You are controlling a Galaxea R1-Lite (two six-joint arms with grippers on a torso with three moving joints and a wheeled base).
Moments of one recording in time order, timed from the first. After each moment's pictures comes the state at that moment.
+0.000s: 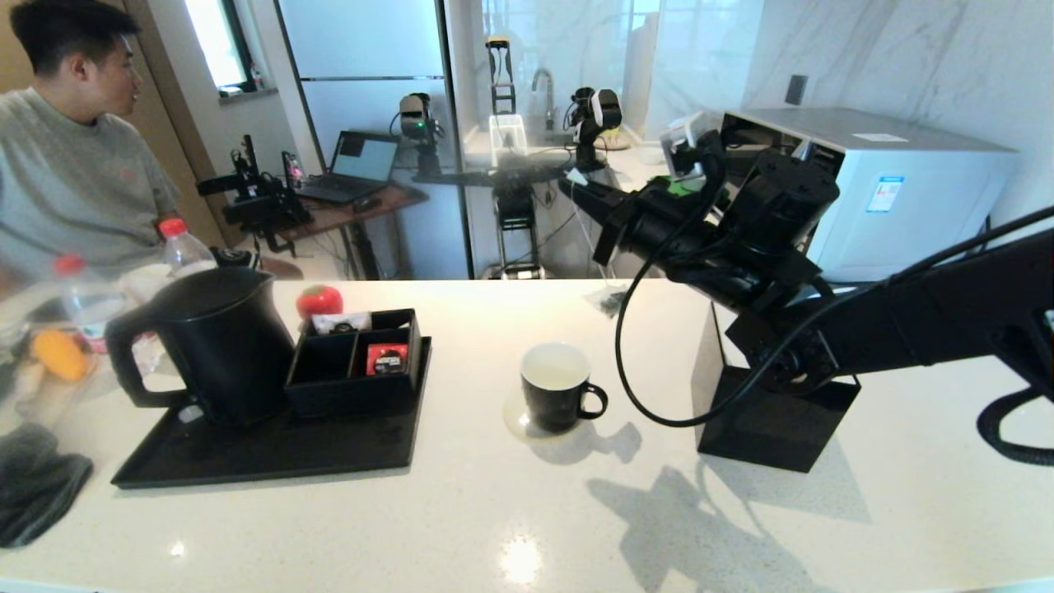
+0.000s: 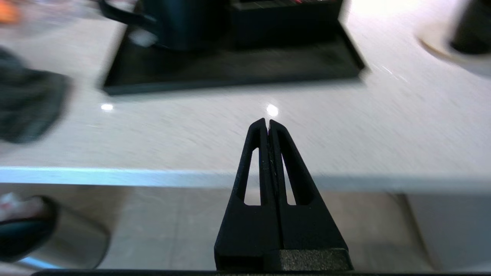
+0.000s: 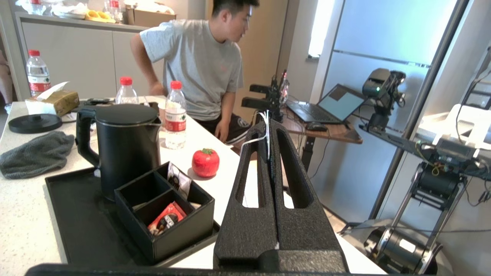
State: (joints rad) left arm -0.11 0.35 0.00 -0.13 0.10 -0.03; right arm 0.51 2.10 -1.34 -1.17 0.43 0.01
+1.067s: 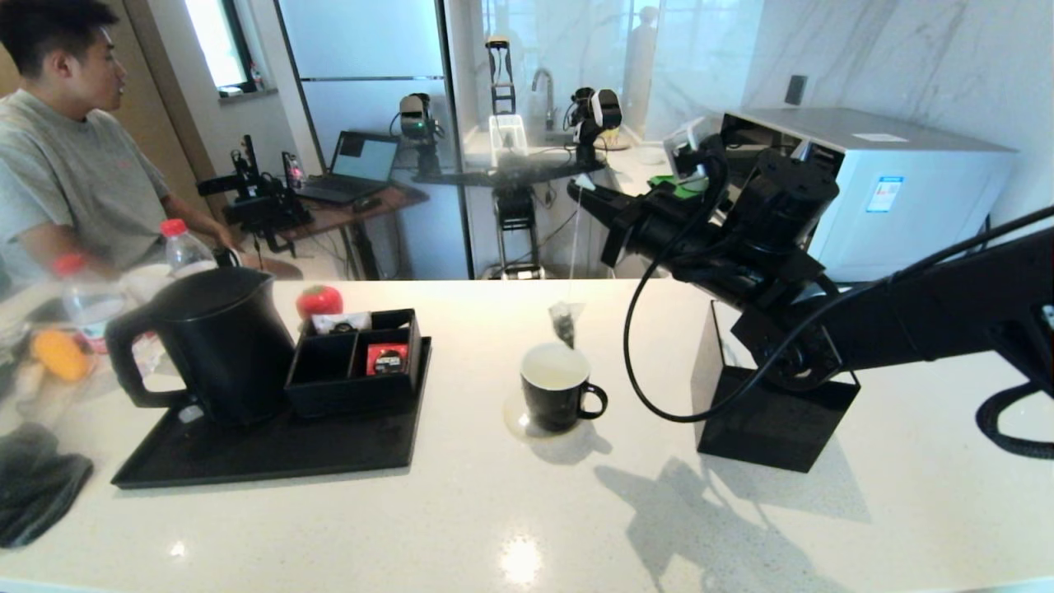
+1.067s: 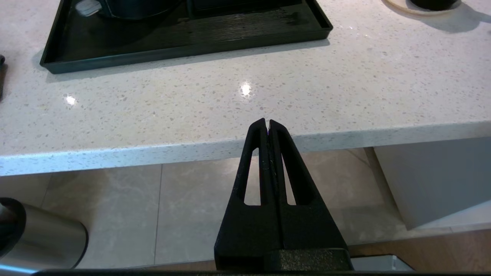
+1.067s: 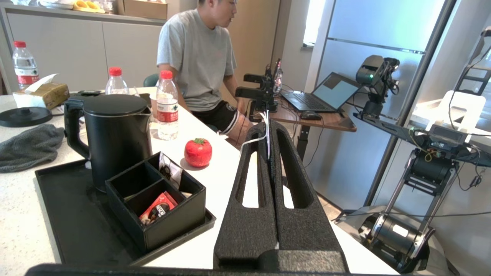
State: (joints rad) left arm -0.12 0.28 0.00 -0.01 0.01 -0.02; right arm 0.48 2.10 -1.34 -1.13 0.43 0.00
